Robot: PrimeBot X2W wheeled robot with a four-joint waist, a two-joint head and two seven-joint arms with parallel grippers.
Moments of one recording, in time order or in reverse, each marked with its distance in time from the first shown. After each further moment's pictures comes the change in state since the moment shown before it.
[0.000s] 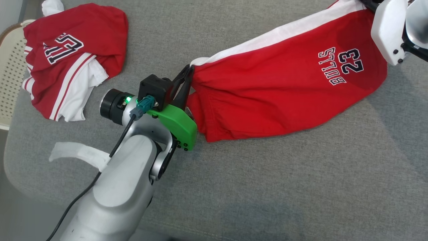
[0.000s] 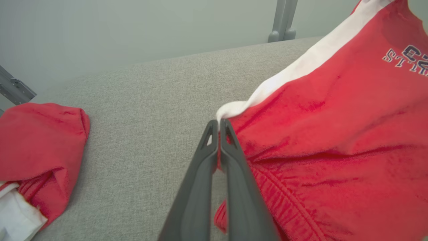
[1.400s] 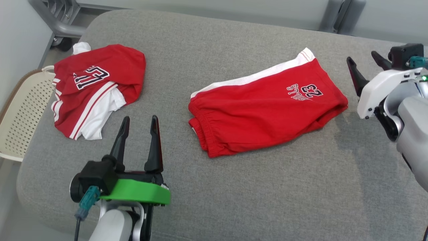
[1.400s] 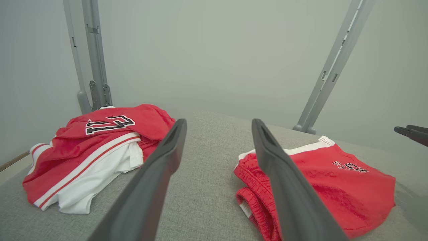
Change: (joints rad) left arm 0.446 -0.018 0.244 -0.270 -0.063 0.098 -0.246; right arm 0.379 0.341 -0.394 0.643 0.029 0.000 -0.595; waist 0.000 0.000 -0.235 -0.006
